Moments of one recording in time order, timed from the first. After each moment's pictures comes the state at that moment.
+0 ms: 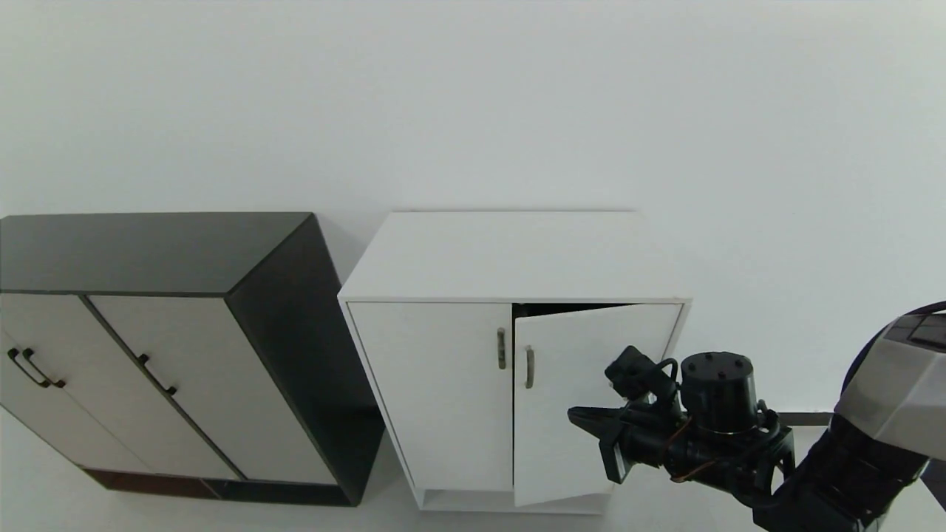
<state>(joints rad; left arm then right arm) 0.00 0.00 0.00 0.00 0.01 -0.03 0.59 2.06 -0.53 -1.19 0.25 -0.09</state>
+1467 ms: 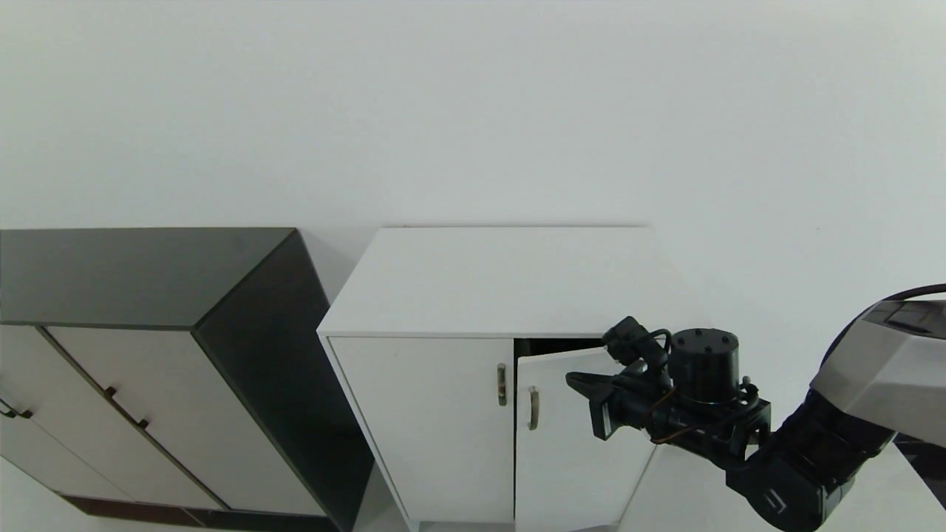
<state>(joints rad) 0.00 0.00 0.00 0.00 0.01 -0.03 0.56 2.10 -0.67 -1.18 0.19 -0.04</state>
